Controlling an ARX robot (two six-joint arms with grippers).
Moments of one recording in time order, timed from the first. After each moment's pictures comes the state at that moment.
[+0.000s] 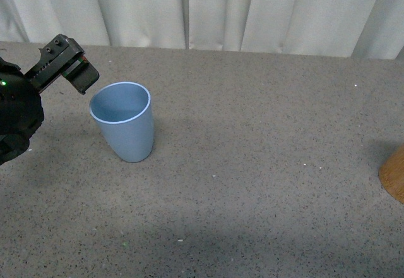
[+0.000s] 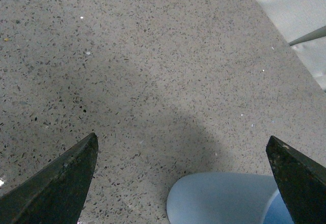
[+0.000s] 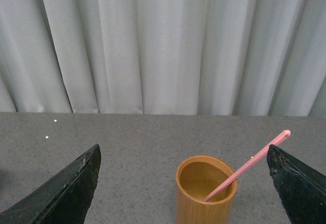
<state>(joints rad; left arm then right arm) -0.19 1.87 0.64 0.59 -0.23 -0.81 0.00 0.00 0.01 0.00 0.00 0.00</state>
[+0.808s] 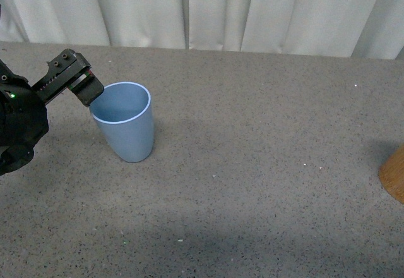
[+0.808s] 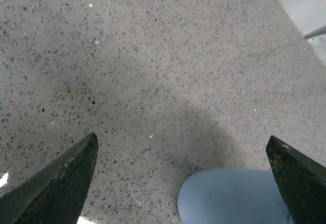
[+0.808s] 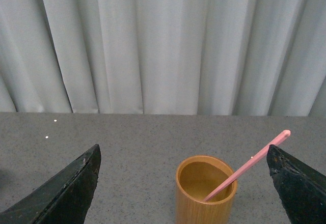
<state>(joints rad) -0.19 1.89 0.64 0.59 -0.25 -0.82 0.00 0.00 0.01 0.00 0.00 0.00</state>
